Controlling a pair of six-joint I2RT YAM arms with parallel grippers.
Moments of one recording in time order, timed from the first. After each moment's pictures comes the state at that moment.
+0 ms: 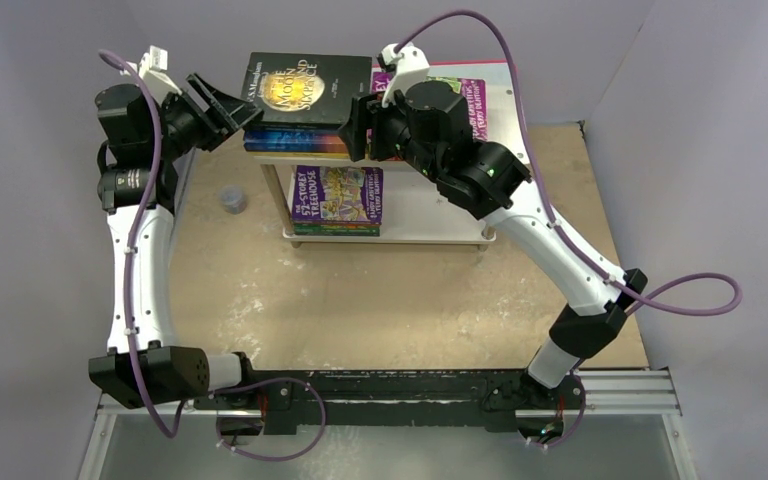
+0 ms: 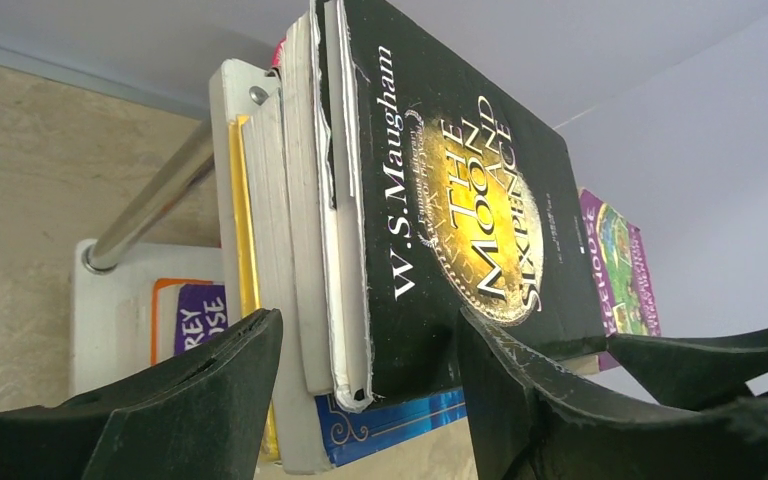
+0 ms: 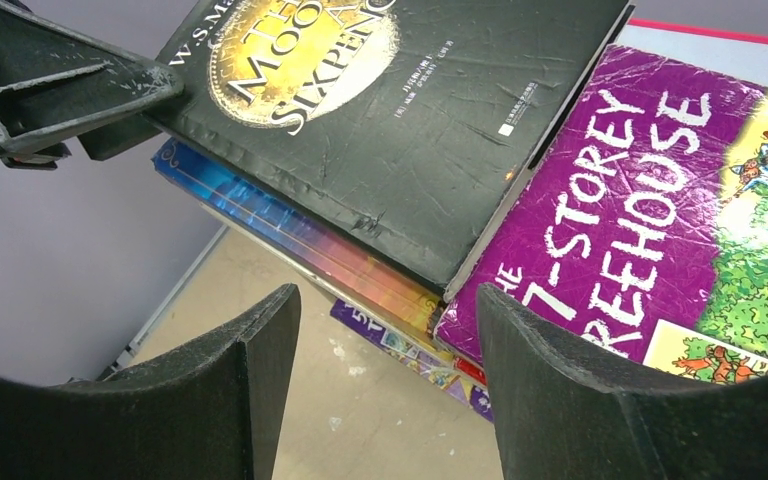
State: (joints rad) left arm 0.18 1.30 1.57 -0.44 0.63 -0.70; right arm 0.87 1.67 2.09 -0.62 0.27 0.29
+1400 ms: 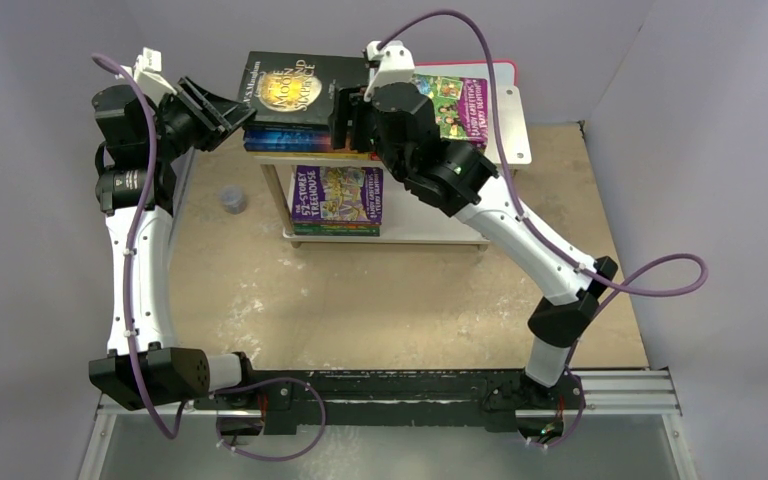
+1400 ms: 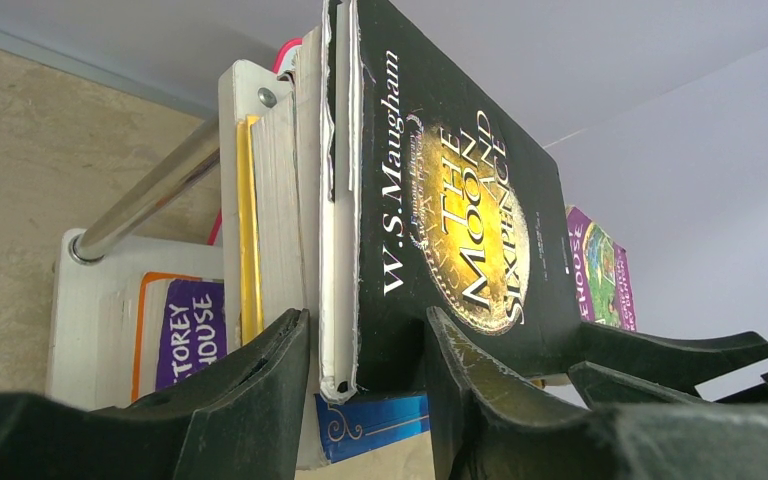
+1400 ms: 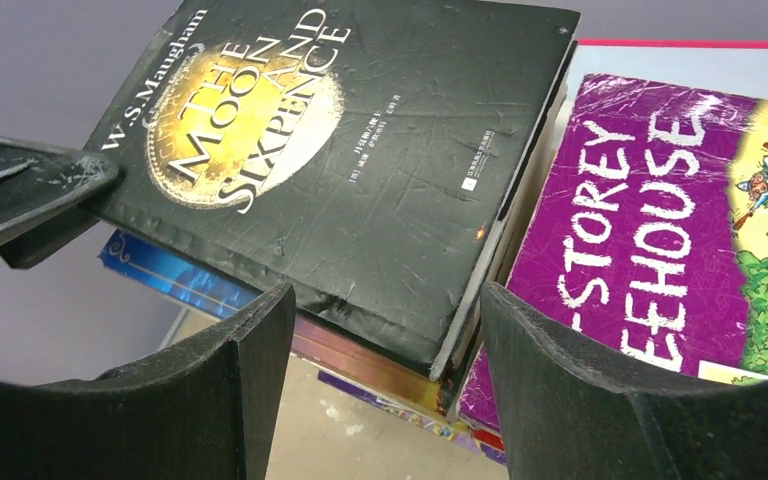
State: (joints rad) left arm 0.19 1.29 1.56 -0.43 0.63 -0.77; right arm 0.92 1.79 2.18 -0.58 0.48 0.34
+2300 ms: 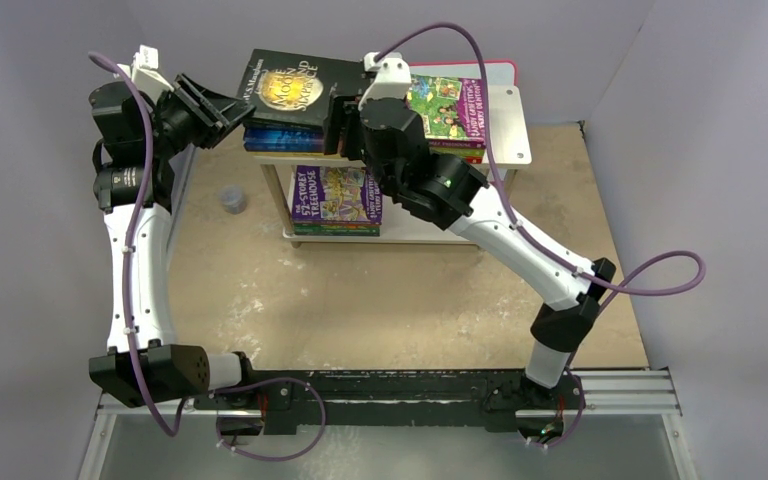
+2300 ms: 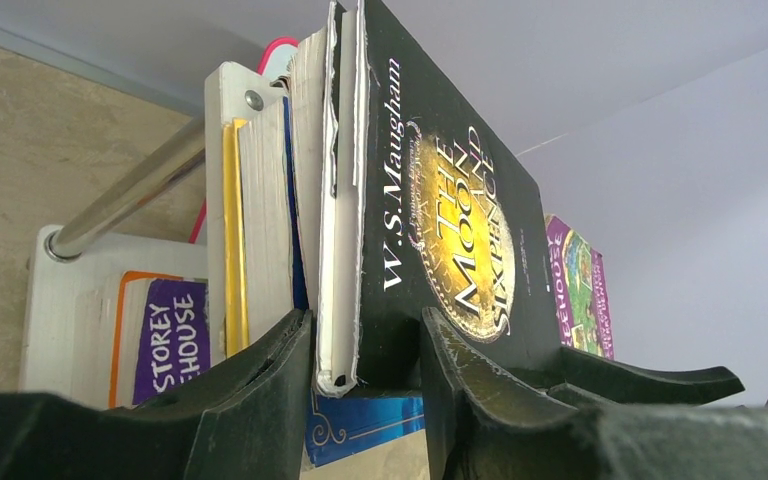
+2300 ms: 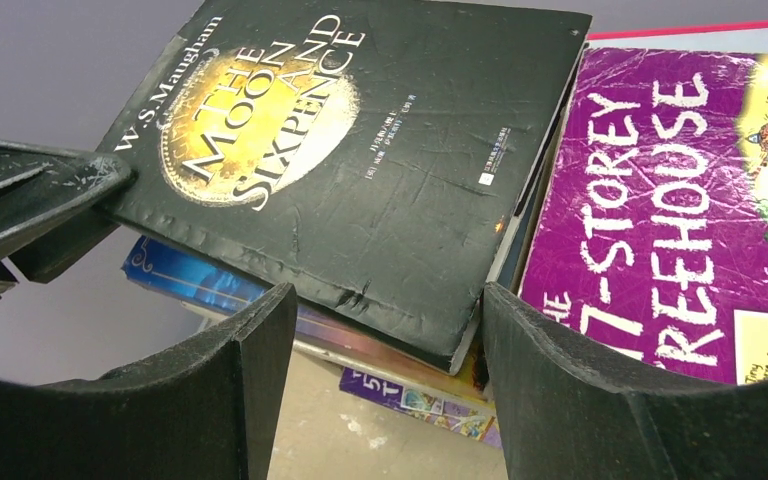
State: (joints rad) left arm 0.20 1.31 1.58 -0.43 0.65 -0.81; right arm 1.00 1.78 2.14 -0.51 0.63 0.39
